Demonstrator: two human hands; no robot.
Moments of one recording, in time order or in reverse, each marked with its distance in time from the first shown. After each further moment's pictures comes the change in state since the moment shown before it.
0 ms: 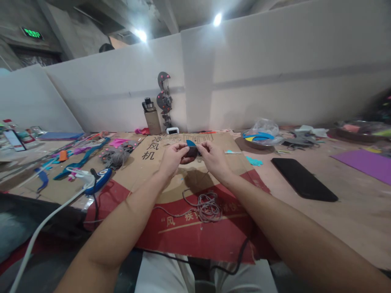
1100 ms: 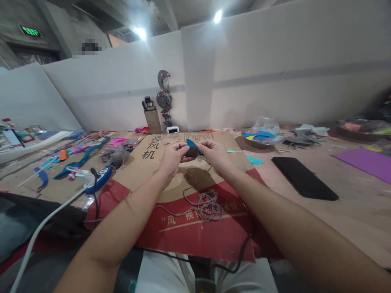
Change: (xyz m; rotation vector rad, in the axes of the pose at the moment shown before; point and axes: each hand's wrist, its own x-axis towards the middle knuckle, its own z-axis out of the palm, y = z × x) left_hand 0.000 -0.001 -0.001 0.033 0.005 -0.015; right_hand 0.010 0.011 0.004 0.299 -0.053 0.168
